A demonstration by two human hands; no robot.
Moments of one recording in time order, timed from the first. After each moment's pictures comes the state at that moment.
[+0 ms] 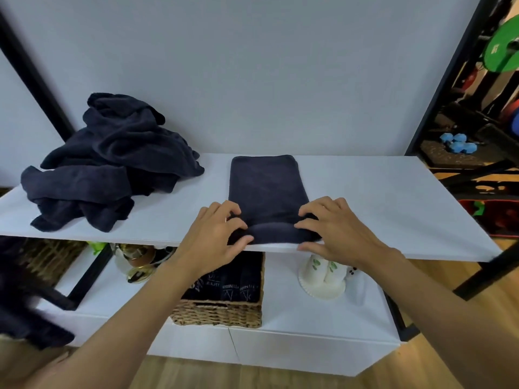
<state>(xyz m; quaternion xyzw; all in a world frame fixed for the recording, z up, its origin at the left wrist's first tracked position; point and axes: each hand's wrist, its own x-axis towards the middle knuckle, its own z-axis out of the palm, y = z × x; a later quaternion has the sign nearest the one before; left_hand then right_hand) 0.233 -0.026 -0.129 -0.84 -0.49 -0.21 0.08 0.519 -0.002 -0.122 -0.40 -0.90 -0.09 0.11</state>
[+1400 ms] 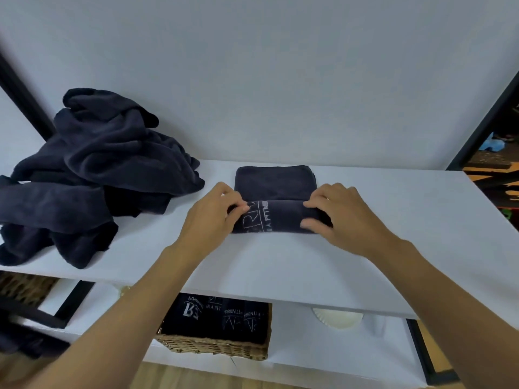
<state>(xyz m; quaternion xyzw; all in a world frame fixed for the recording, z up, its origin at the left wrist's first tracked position) 0.222 0.090 -0.123 -0.74 -0.59 -0.32 -0.04 0.496 0.110 -0.116 -0.46 -0.87 -0.02 0.16</state>
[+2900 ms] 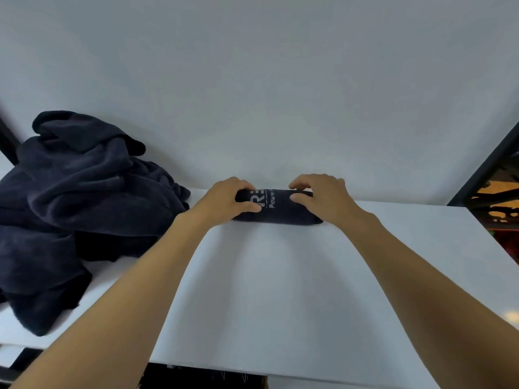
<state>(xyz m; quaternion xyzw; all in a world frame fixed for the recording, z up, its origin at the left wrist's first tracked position) 0.220 0.225 -0.095 -0.76 -0.58 -0.21 -0.22 0.457 0.233 -0.084 -0.58 -0.79 0.11 0.18</state>
